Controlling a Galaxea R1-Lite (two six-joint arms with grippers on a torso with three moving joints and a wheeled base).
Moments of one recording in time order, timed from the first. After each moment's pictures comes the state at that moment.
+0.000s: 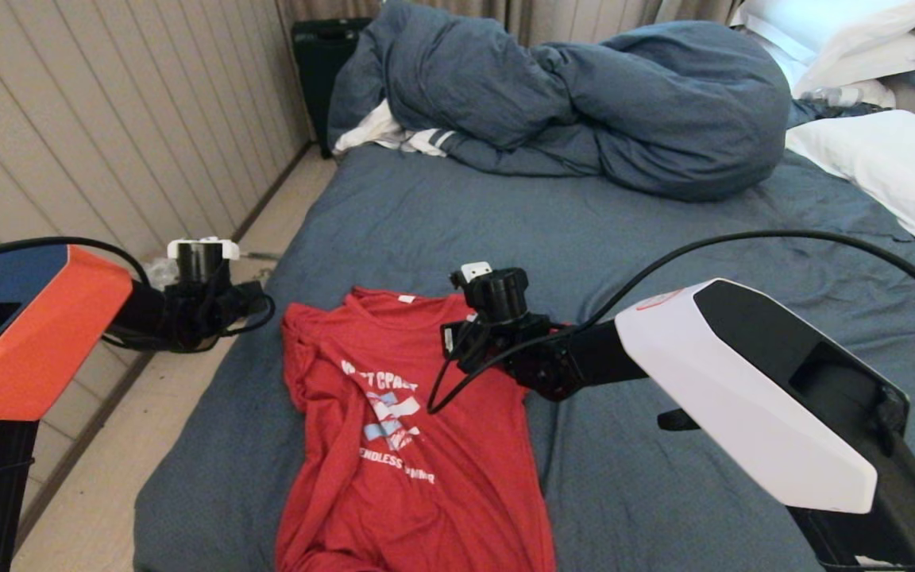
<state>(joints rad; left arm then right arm) -0.03 2.40 -1.56 -0.45 0.24 -0.23 0.61 2.44 -1.72 -0.37 -0.20 0.14</state>
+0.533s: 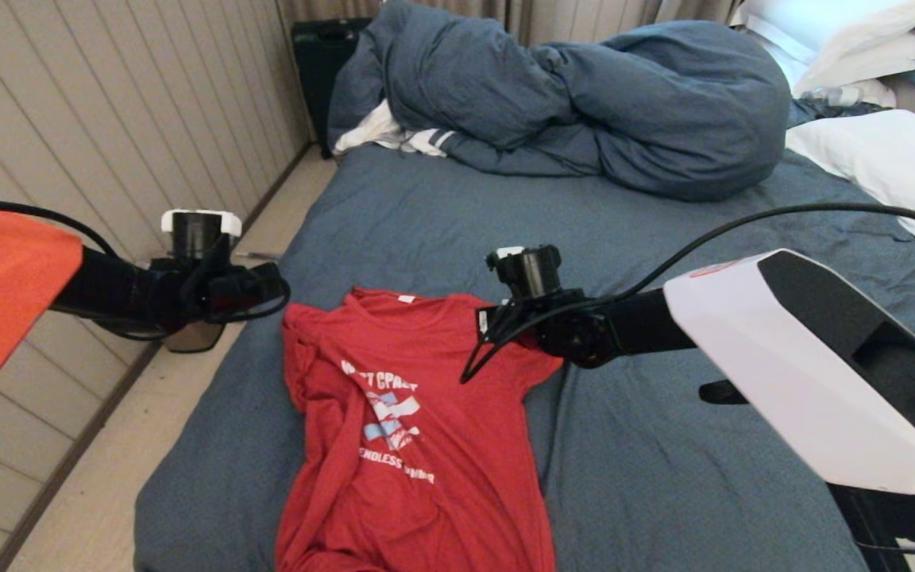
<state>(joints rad) -0.10 2.17 -1.43 -0.30 0.04 -0.40 0.53 2.36 -1.73 -0.17 -0.23 0.17</state>
